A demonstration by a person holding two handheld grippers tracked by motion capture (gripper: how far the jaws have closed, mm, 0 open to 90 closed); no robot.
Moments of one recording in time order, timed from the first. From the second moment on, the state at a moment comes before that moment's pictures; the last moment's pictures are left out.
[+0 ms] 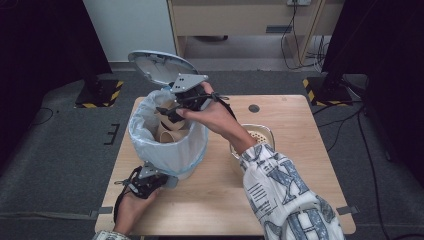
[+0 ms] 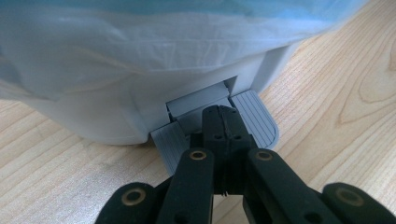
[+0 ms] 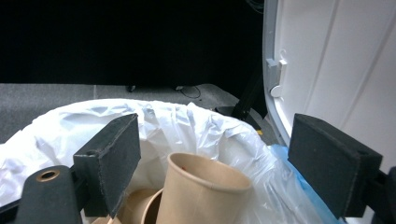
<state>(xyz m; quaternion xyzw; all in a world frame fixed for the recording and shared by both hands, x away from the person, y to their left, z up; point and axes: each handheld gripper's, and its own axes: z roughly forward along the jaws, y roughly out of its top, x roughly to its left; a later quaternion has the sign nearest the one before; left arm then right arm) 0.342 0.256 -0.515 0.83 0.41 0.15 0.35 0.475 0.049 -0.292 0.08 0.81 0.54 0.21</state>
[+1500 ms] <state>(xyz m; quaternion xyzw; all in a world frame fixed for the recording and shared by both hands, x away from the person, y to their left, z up) 0.342 0.256 -0.516 0.83 0.40 0.15 0.36 0.468 0.013 -0.305 0.12 0.81 0.55 0.17</state>
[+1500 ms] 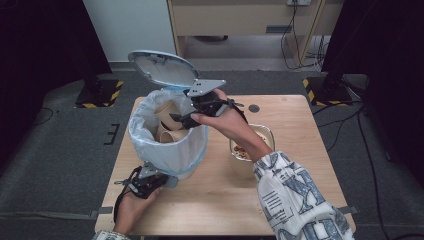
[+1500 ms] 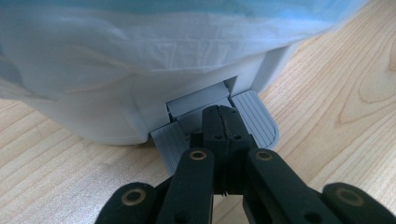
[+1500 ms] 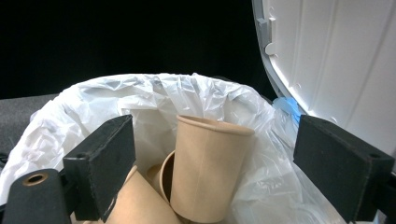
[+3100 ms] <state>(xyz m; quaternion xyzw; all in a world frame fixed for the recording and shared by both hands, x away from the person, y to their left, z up) 0.341 0.255 -0.515 0.83 0.41 0.15 0.35 0.468 -0.114 -0.319 0.22 0.78 0.55 0.20</state>
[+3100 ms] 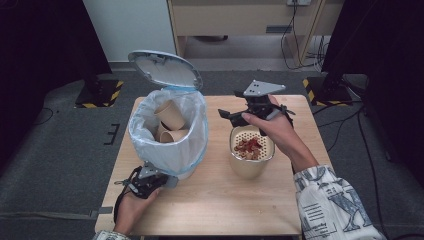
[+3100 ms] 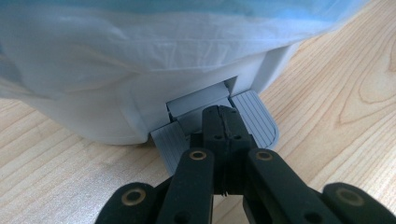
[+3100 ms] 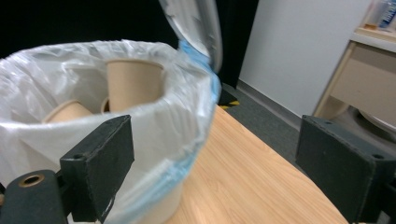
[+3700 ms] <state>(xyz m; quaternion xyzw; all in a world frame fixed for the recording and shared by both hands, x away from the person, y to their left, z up) 0.319 0.282 -0.500 0.79 0.46 0.19 0.37 0.468 -0.168 -0.334 0.26 0.77 0.54 0.22</state>
